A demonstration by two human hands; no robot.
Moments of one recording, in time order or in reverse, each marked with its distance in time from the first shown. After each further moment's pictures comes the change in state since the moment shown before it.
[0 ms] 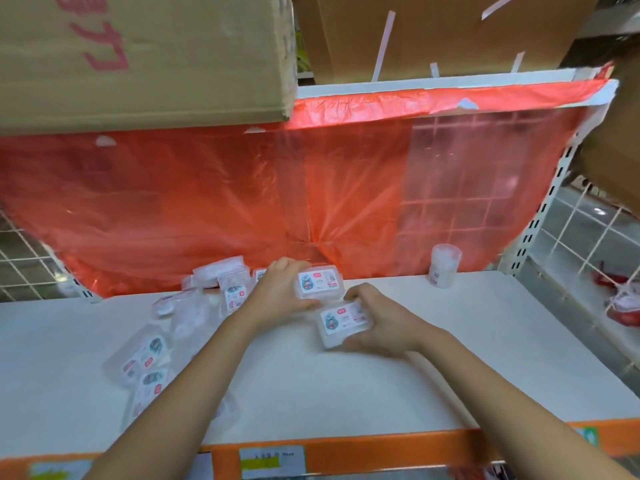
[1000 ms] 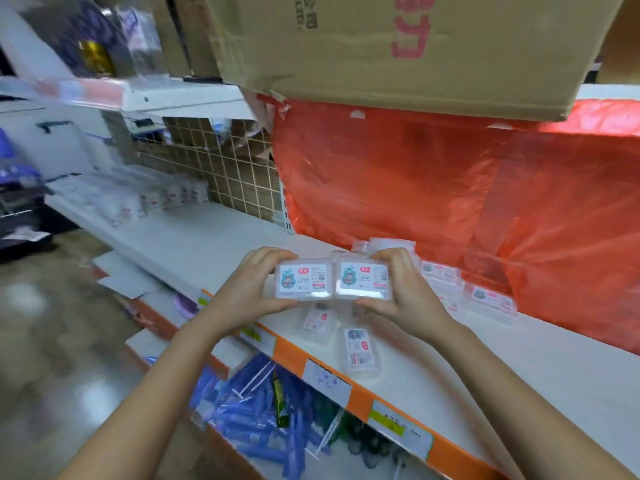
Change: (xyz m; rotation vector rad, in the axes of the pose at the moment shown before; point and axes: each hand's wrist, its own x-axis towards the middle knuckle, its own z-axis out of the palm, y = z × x) left_hand -0.239 -0.079 -0.132 0.120 0.353 -0.296; right_hand 0.072 -0.157 0.092 -0.009 0.128 -0.693
